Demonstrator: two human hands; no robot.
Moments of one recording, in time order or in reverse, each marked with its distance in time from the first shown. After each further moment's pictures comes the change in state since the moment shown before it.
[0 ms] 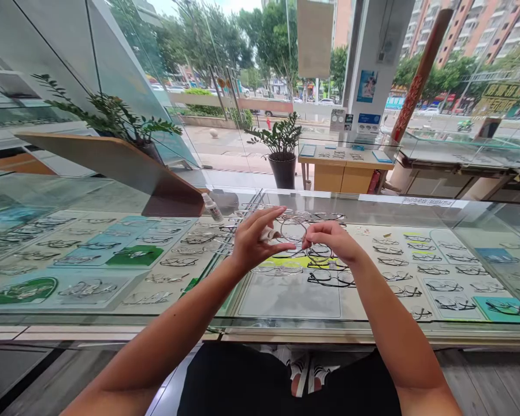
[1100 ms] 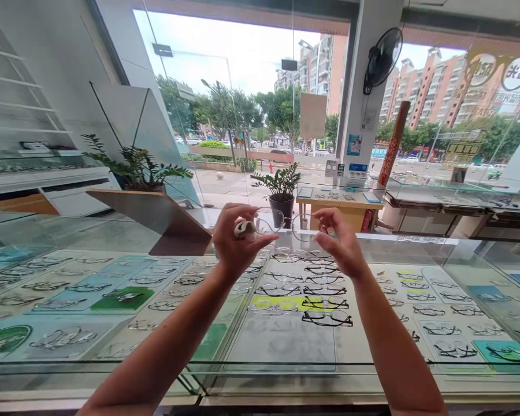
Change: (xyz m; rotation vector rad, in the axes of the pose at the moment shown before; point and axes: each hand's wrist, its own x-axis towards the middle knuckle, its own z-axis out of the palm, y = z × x) left_hand 0.089 0.017 -0.019 0.045 0.433 0.094; right_hand 0.001 -0.075 -0.003 -0.270 0.309 -0.616
